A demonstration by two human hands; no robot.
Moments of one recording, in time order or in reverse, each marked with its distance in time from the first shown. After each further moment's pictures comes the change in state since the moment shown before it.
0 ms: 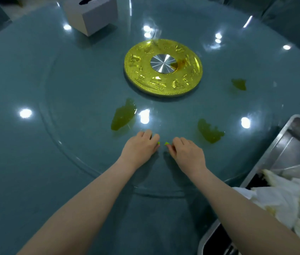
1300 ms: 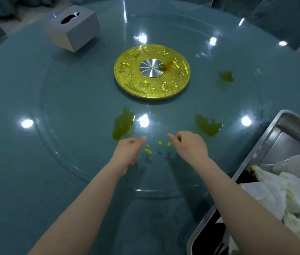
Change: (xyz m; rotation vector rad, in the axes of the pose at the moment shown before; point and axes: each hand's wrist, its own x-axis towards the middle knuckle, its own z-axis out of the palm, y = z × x) left_hand 0.001 0.012 -0.023 -1.295 -0.242 -1.019; right_hand 0.025 0.034 -0.036 0.315 -0.392 0.462
